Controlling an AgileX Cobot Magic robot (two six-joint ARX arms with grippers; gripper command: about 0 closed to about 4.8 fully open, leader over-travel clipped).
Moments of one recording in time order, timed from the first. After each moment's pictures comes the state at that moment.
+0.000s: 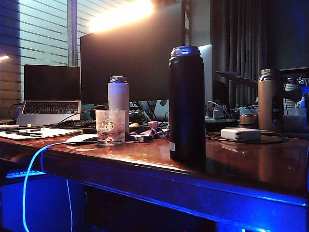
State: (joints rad) left arm -0.05 0.00 0.02 -0.18 0.07 0.07; right arm -0.11 0.00 0.01 -0.09 0.02 -0.12
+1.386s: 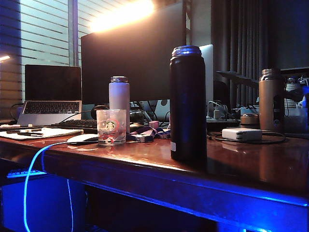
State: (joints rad) left arm -0.05 0.58 0.72 -0.03 0.17 -0.07; right arm -0.11 0.23 0.39 -0.13 -0.16 0.18
